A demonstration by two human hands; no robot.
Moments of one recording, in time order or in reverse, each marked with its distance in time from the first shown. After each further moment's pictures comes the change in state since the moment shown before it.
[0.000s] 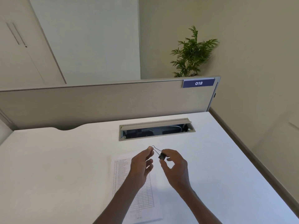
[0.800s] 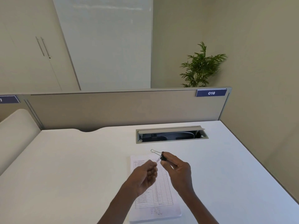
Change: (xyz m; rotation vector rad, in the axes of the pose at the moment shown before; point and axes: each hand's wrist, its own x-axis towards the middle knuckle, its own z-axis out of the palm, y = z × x) left_hand -0.048 0.028 -0.098 0.013 -0.182 -0.204; right_hand -0.034 -0.074 0.040 0.347 -0.065 0.210
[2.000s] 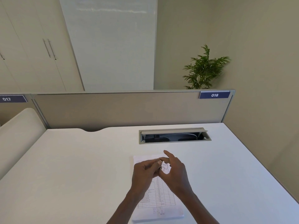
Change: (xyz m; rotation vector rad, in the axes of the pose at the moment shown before) left_hand -0.016 -0.013 0.007 0.338 0.121 0.597; right_hand -0.006 -0.009 0.011 -0.460 -0.151 -0.143
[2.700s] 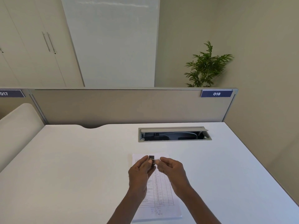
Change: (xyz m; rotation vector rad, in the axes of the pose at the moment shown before) left_hand 0.019 -0.030 -0.001 -0.424 0.192 -0.115; right_hand 0.015 0.012 0.007 0.715 -0.150 0.478
